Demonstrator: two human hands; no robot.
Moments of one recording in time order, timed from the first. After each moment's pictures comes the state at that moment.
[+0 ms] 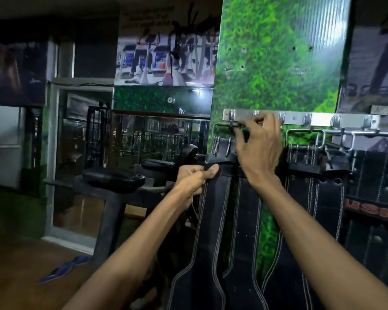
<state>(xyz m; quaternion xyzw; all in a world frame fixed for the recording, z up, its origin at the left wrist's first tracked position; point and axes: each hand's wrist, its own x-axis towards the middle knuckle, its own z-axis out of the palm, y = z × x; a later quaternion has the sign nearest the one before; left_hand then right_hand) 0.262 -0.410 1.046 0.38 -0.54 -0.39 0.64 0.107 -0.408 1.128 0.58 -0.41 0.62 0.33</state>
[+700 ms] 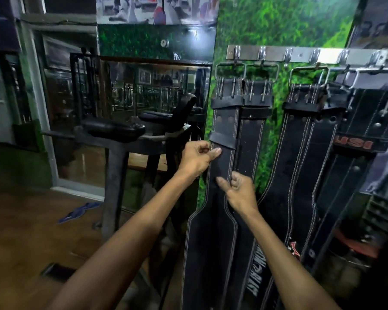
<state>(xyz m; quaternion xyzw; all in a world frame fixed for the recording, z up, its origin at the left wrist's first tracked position) 0.250 -0.377 0.960 0.43 -0.61 -0.27 0.60 0.102 -0.361 0.899 0.65 -0.46 0.54 -0.26</state>
